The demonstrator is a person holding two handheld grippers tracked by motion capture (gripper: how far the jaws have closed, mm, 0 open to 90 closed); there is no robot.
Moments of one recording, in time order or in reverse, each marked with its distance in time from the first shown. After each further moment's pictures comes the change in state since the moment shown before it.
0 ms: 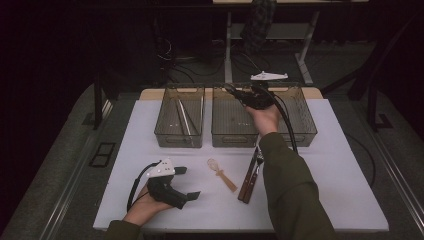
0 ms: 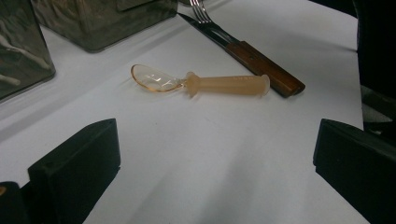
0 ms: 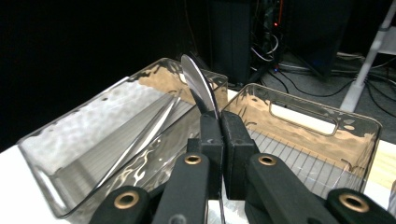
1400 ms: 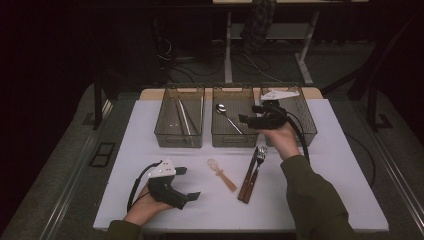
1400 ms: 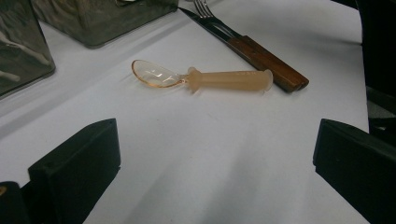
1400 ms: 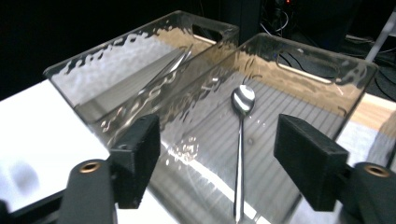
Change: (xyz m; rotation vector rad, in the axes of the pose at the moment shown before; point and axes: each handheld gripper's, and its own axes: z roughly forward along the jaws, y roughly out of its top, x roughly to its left) left arm 0.000 -0.001 0.002 0.019 0.013 0.006; right arm 0.006 -0.044 -0.052 0.090 0.028 -0.061
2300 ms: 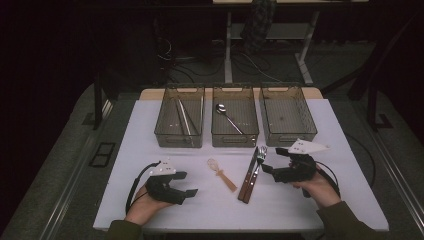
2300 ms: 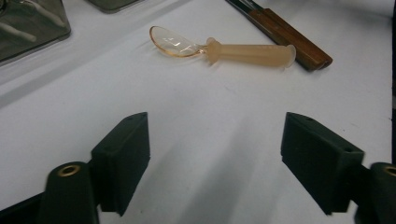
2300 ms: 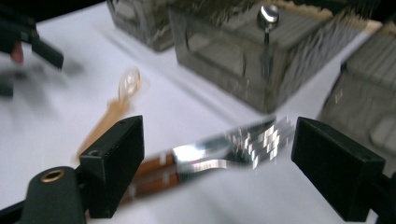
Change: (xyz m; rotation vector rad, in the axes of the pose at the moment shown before) left arm 0.003 -0.002 -0.003 0.091 0.047 -0.041; right arm 0.020 -0.122 -0.079 0.028 0.052 -0.062
